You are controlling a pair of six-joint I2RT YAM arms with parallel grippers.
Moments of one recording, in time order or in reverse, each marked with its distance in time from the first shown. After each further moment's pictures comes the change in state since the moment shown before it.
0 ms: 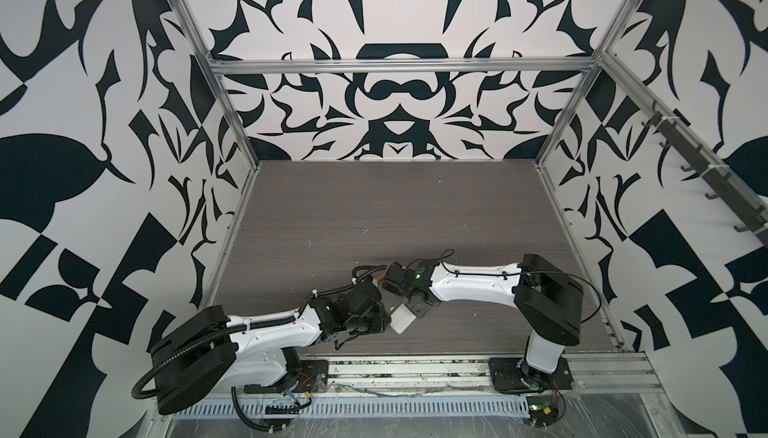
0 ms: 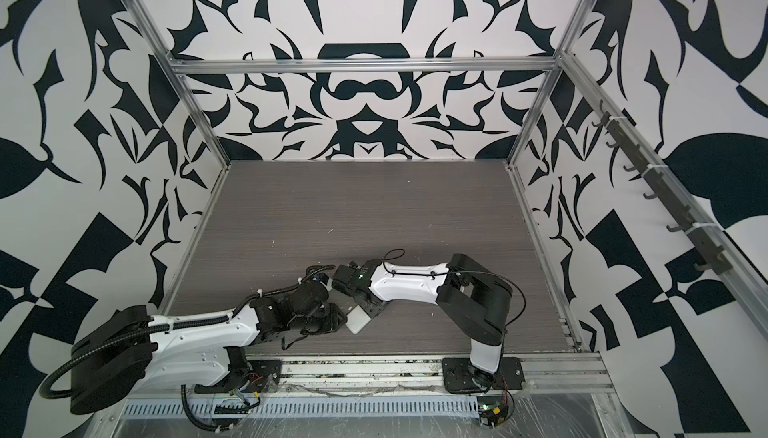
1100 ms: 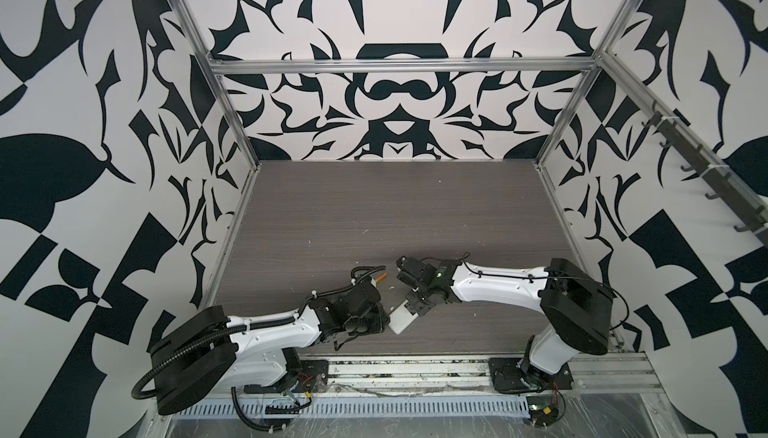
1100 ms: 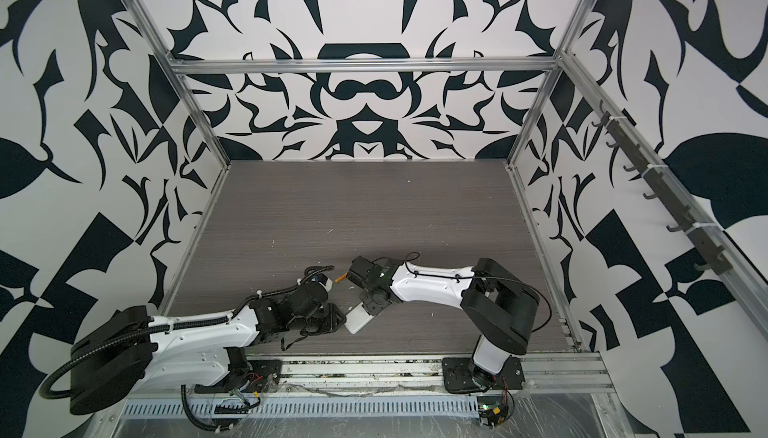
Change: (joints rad) left arm 0.000 -0.003 -0.013 0.008 -0.011 -0.014; right arm -0.071 -0.142 -0.161 0.233 -0.206 0.013
